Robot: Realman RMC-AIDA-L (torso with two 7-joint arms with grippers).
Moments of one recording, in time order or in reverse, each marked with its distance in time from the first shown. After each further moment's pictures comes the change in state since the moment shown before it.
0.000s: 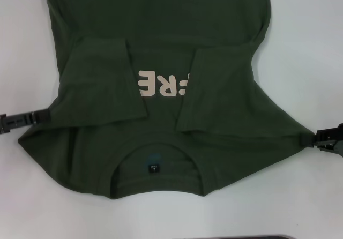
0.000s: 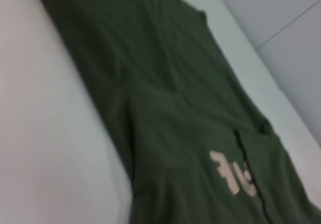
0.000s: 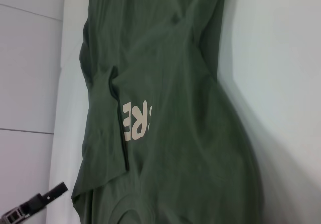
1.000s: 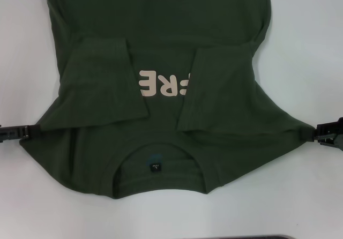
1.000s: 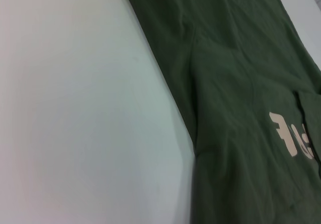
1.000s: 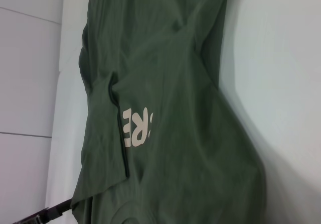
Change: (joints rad) left arm -0.050 0.026 -0.013 0.010 0.191 -0.050 -0.065; right arm 0.017 -0.007 0.002 0.000 0.000 0.009 0.013
